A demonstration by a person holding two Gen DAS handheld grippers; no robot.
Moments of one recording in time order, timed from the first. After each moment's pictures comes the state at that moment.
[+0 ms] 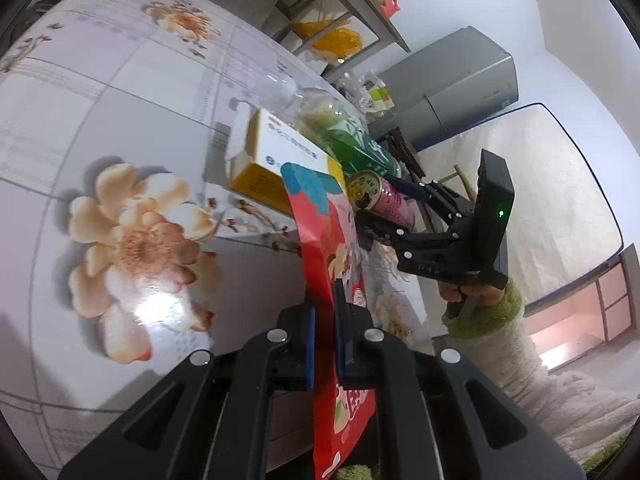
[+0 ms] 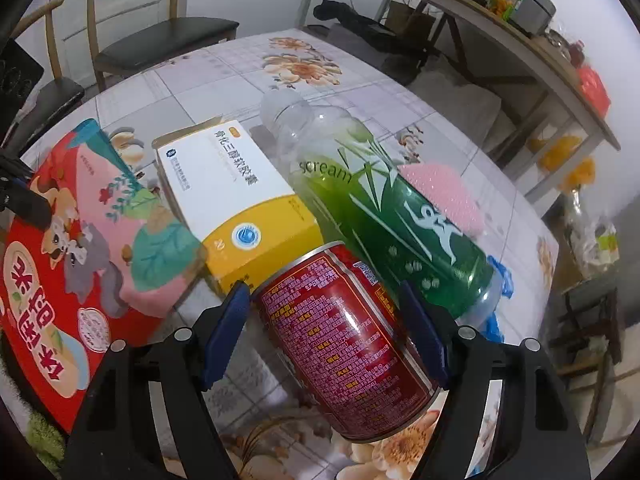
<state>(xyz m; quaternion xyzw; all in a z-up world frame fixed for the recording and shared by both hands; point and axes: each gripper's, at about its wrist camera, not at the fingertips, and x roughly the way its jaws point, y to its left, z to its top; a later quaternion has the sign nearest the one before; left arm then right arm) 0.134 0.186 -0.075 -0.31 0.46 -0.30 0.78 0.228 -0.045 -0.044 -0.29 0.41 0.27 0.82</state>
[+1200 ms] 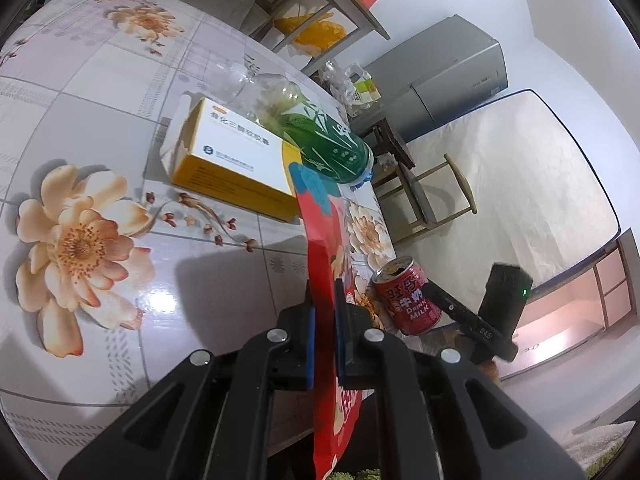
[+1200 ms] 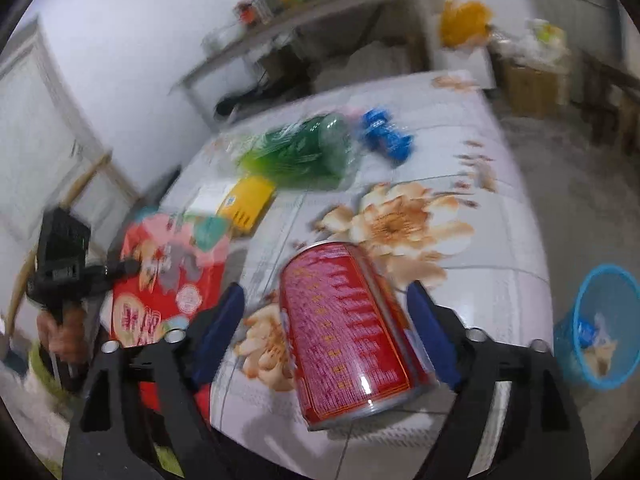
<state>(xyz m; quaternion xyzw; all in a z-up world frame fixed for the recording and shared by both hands) 0.139 0.150 -0.064 -0.30 0.45 -0.31 0.78 0.134 -0.197 -0.035 0.08 0.44 0.21 0.87</state>
